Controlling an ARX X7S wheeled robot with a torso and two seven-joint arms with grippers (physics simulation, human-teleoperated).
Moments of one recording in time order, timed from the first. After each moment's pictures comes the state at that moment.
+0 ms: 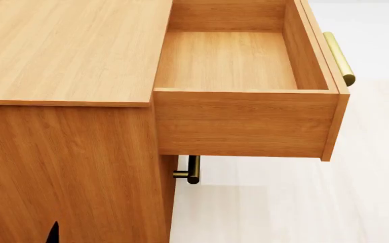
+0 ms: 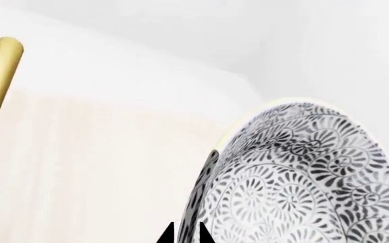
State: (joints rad) left arm 0.09 -0.40 0.16 0.76 -0.40 -0.58 -0.38; right arm 1.11 0.85 -0.23 -0.20 0.81 1.51 0.47
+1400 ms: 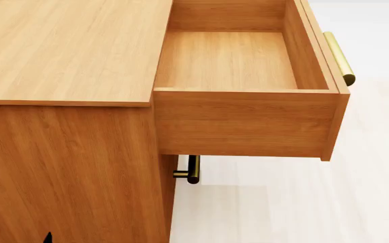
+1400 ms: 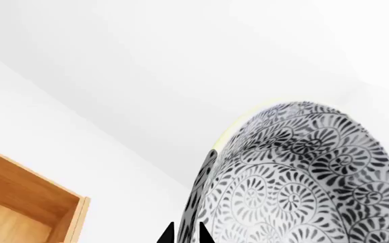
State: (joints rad) left arm 0.16 -0.44 0.16 0.77 -0.39 -0.53 -0.39; right arm 2.24 0.42 -1.17 0.27 1.00 1.38 0.38
